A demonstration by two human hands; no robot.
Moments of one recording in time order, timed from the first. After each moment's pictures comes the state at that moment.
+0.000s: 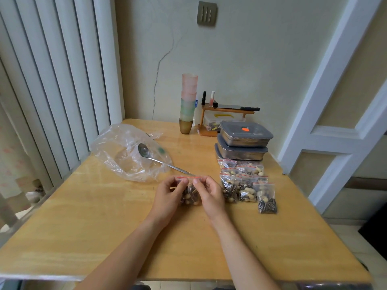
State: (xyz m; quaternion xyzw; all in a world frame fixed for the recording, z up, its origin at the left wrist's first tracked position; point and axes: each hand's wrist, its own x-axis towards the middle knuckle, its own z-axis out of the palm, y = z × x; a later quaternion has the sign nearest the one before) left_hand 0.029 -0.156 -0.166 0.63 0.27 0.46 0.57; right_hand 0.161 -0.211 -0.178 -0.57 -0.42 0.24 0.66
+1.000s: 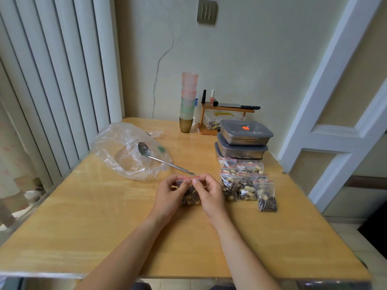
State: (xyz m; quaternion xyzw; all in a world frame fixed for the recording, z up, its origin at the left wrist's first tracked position) left_hand 0.031 -0.157 -0.166 0.64 0.28 0.46 0.55; right_hand 0.159 -0.211 -0.179 -0.57 -0.45 0.20 0.65
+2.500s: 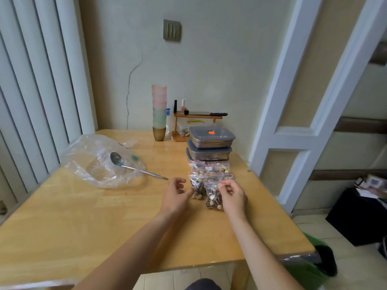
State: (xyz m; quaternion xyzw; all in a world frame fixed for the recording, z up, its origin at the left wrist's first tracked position) left_hand 0.116 -0.198 -0.166 0.67 0.35 0.38 0.53; right_hand 0.265 -0.306 -0.169 -0.73 -0.27 0.02 0.62
